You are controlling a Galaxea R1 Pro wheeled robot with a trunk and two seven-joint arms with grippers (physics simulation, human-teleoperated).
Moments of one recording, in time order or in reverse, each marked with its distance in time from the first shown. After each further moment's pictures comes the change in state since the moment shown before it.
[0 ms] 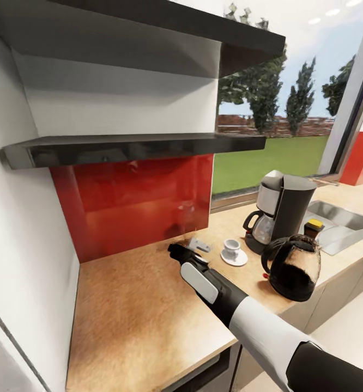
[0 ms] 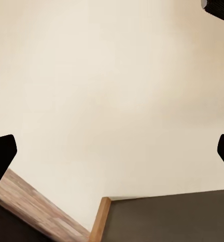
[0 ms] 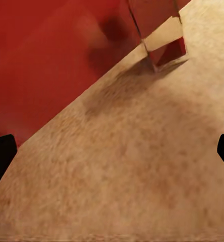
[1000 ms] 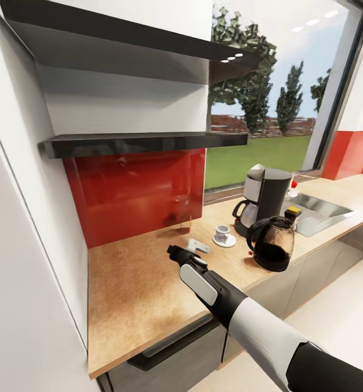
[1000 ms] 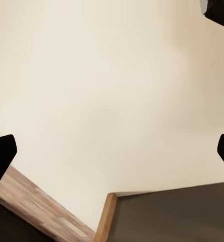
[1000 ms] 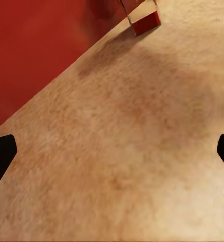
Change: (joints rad) left arm -0.007 0.001 -0.001 -0.001 0.004 -0.001 0.000; right arm 0.004 0.000 0.019 0.003 0.001 -0.002 0.000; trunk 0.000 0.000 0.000
